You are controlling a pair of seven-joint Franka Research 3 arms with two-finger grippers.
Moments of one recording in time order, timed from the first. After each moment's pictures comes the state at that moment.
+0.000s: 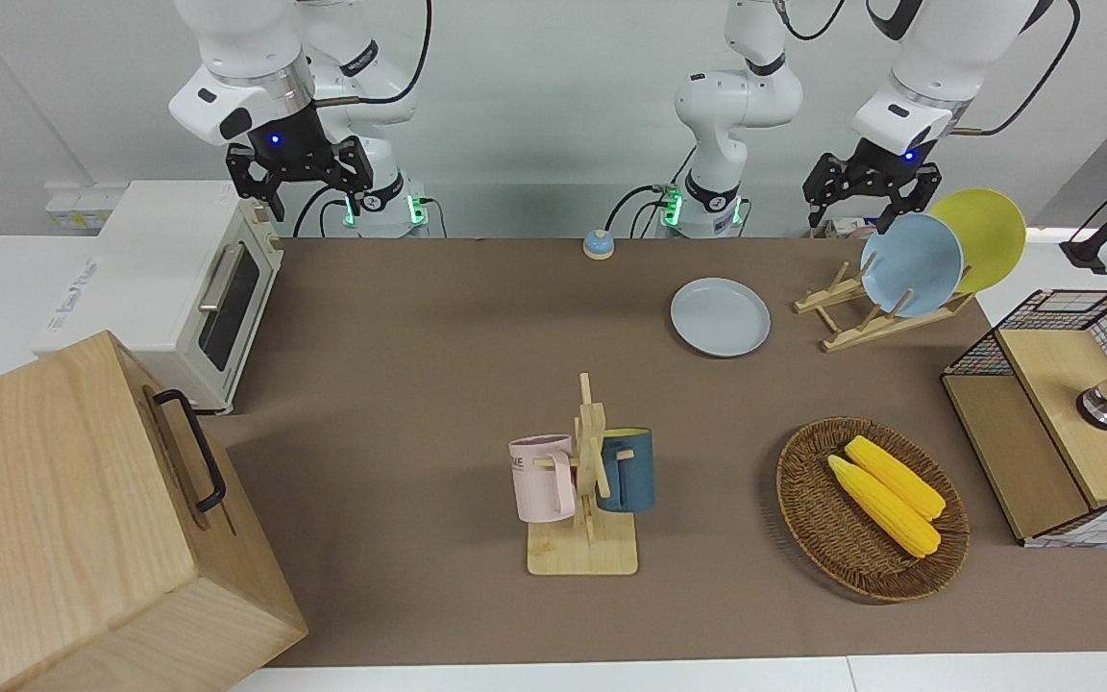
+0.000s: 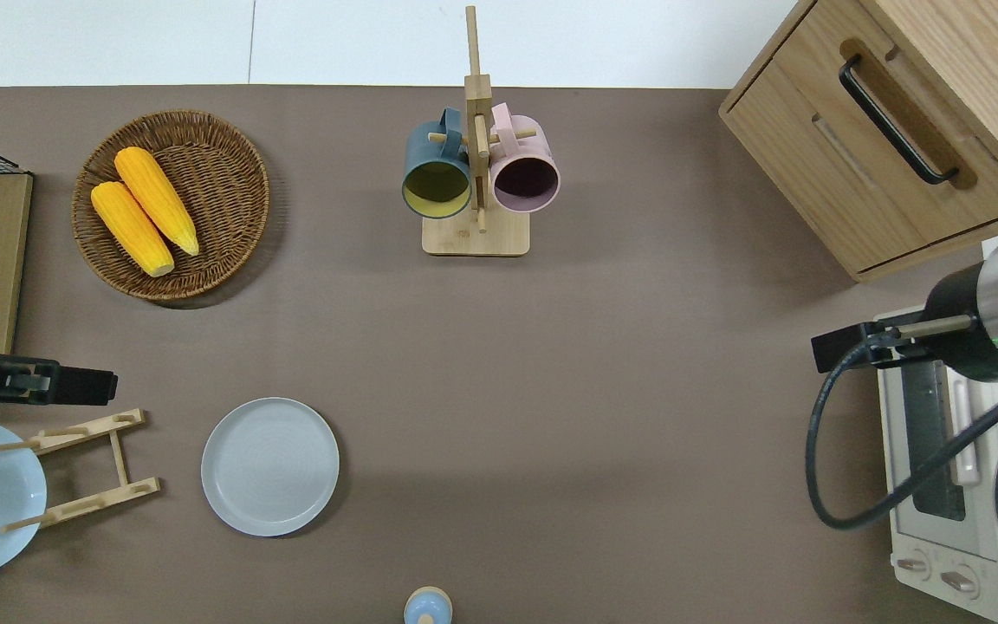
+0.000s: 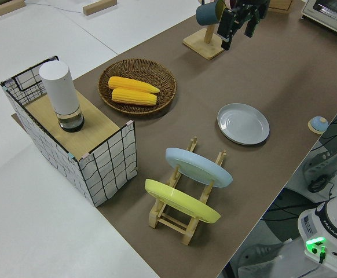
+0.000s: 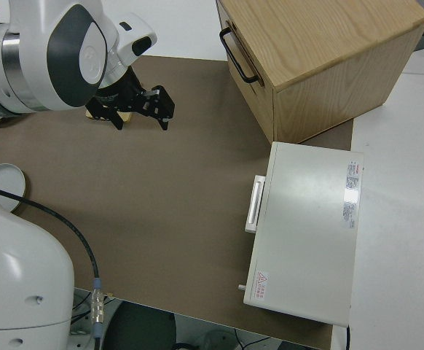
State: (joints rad) left arm -0.02 -0.16 0.00 -1.81 -0.02 1.60 0.13; right arm -0.05 -0.02 0.19 -1.50 0.00 1.42 0.06
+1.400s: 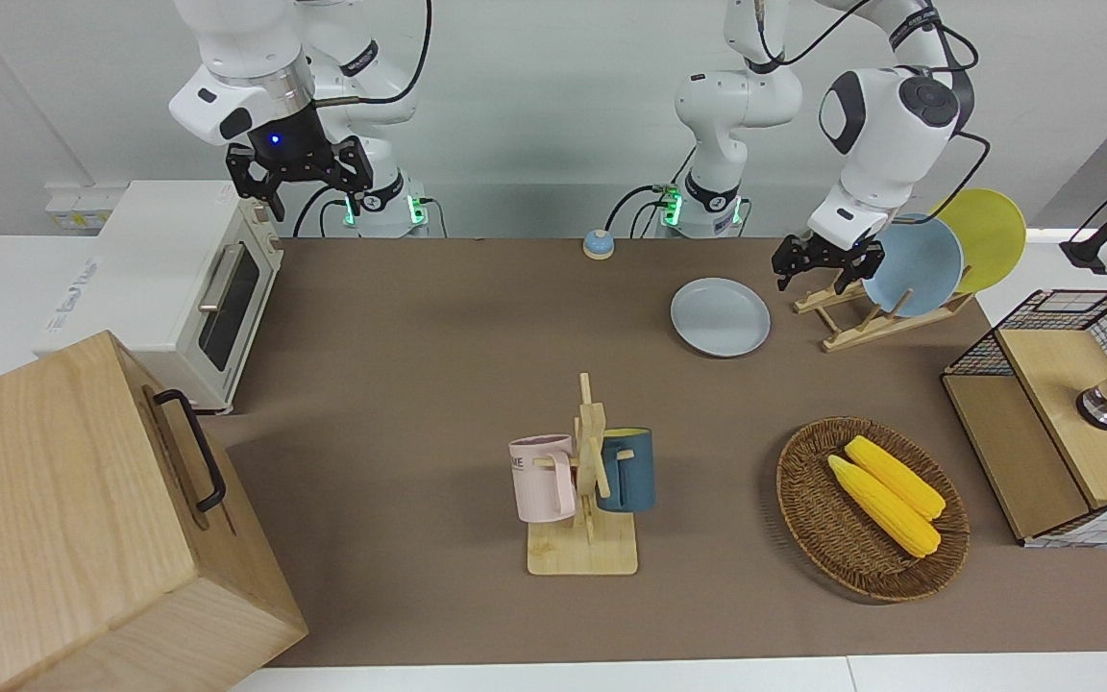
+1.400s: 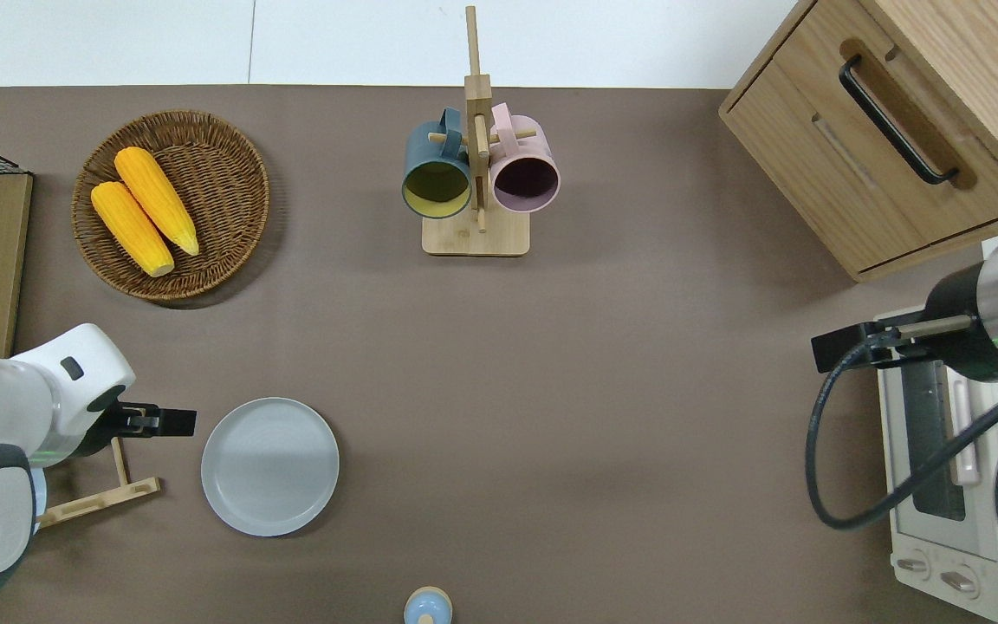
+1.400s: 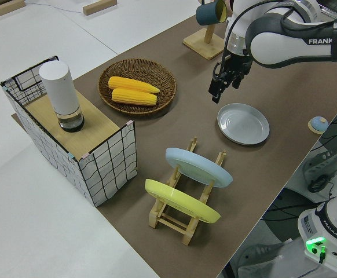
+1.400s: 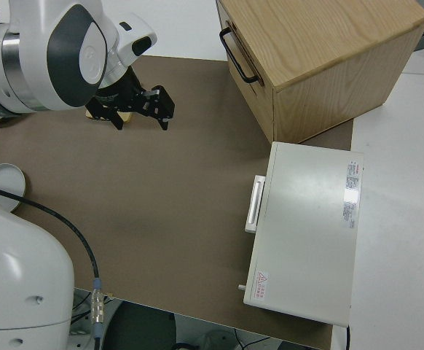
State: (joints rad) left arm 0.00 -0.23 0.01 -2.27 -0.02 2.02 0.13; right arm -0.05 -0.02 0.19 -1.50 0.00 1.42 0.06
